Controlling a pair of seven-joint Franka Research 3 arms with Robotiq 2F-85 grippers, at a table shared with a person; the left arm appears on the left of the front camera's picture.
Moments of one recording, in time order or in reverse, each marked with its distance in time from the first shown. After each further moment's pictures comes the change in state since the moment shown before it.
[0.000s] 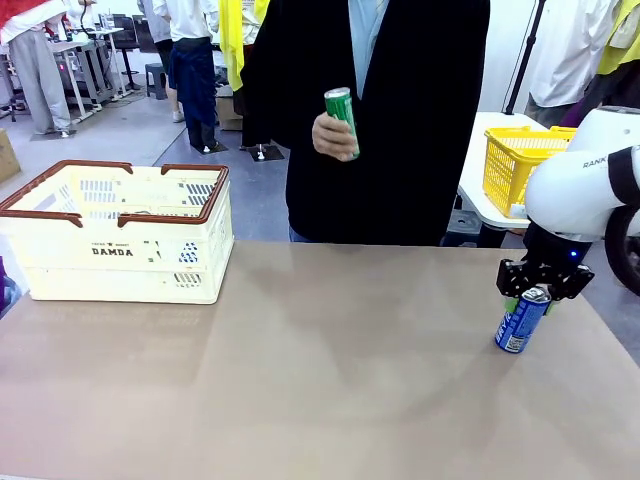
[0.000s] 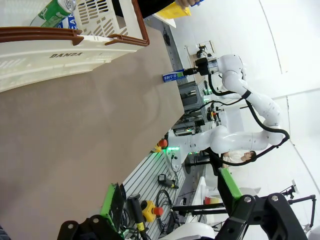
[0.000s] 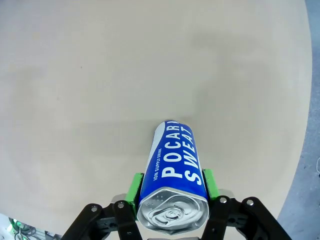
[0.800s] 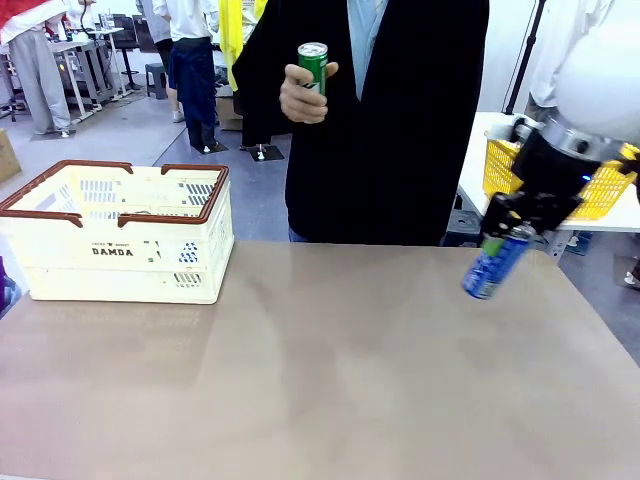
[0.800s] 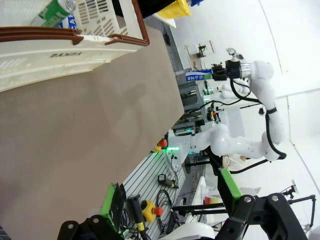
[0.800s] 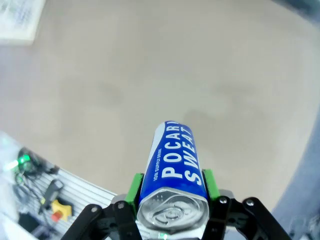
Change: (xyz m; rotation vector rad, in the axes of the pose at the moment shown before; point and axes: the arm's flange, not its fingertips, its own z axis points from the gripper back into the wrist) left arm 0.000 0.000 0.000 0.000 0.000 0.000; right arm -0.060 0.104 0.153 0.117 -0.132 0.408
